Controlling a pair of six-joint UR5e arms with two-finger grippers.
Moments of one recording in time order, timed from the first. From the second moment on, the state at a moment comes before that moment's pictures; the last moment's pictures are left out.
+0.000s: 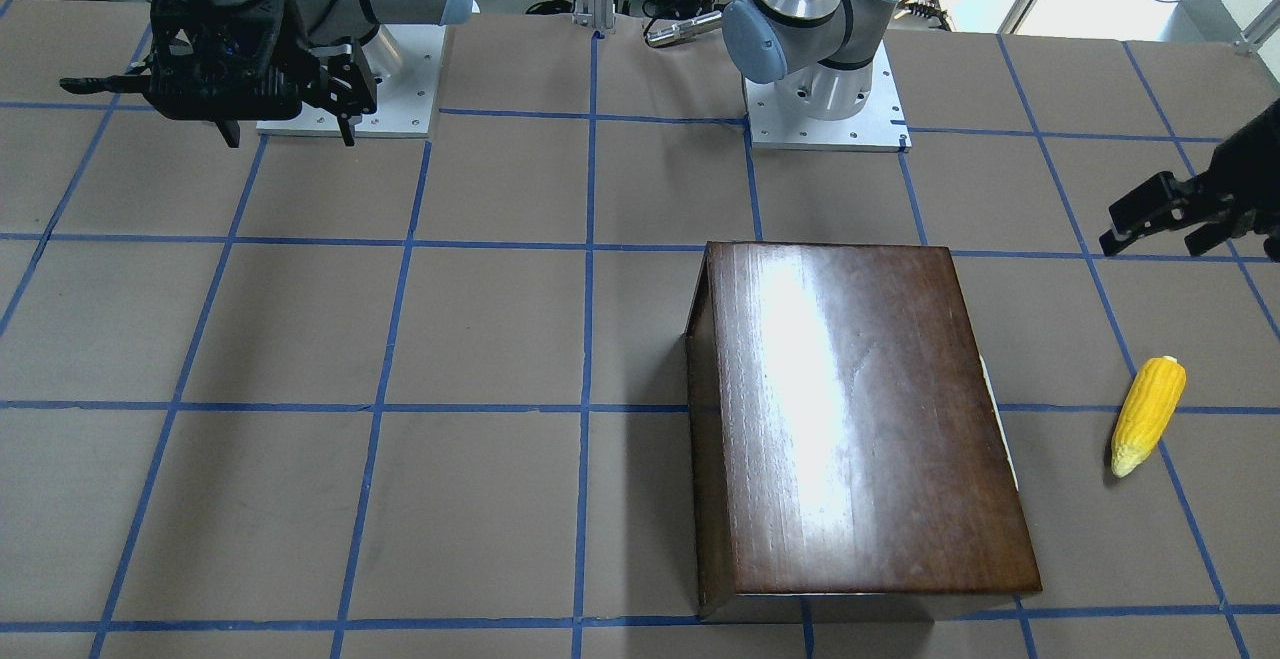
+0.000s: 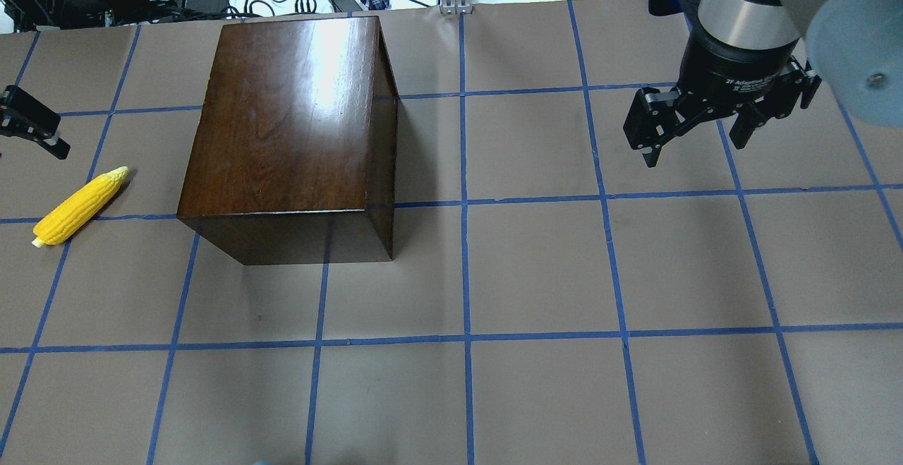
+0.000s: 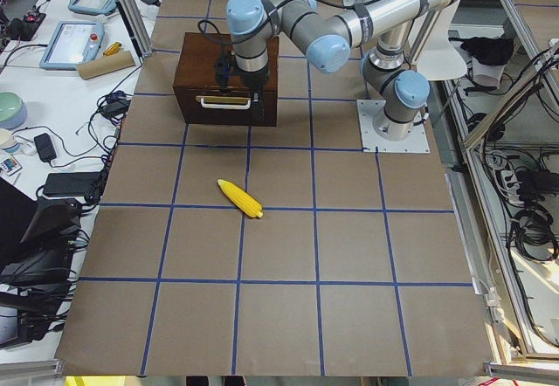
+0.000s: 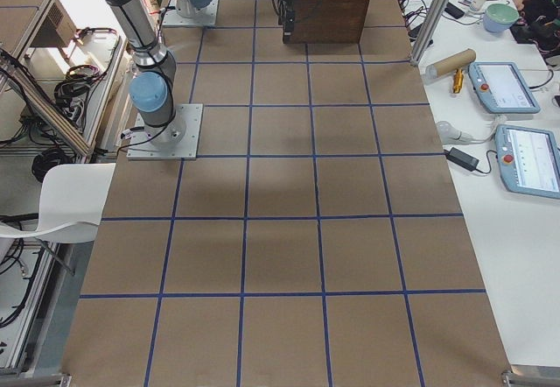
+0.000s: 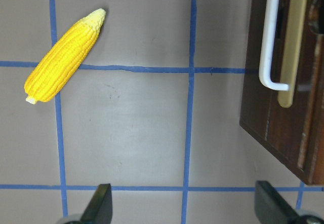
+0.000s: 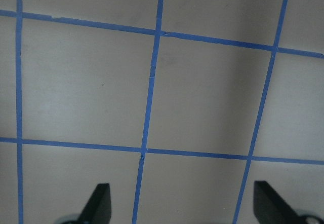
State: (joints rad) left arm -1.01 -1.71 -1.56 -1.53 1.58 0.51; right arm 1.61 -1.64 1.59 -1.46 -1.68 -0.08
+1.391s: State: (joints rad) left arm -1.07 -1.92 -1.61 -1.32 1.25 0.58; right arm 1.61 -1.64 1.59 -1.46 -1.68 -0.08
